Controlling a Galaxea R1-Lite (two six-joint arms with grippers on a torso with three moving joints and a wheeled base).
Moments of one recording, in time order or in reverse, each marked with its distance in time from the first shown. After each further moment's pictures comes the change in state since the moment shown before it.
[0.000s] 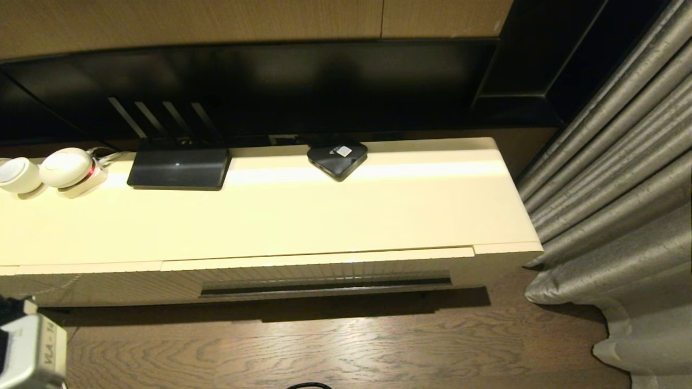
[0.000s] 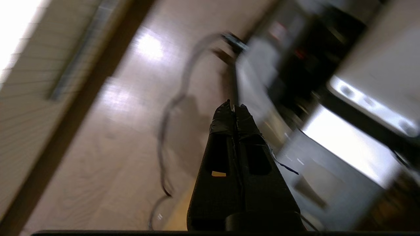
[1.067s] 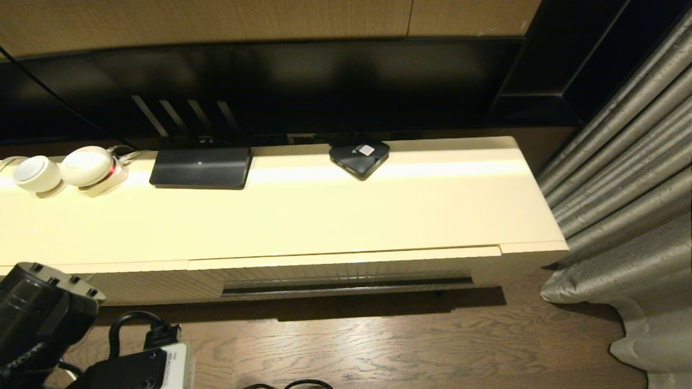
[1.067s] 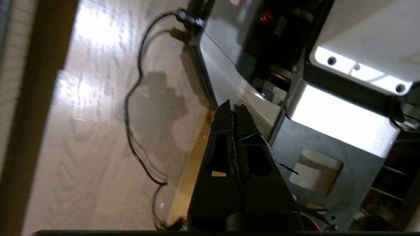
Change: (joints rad) left arm -0.167 0.260 0.104 -0.138 -0.009 0.069; right arm 0.000 0.000 0.000 0.000 0.001 0.001
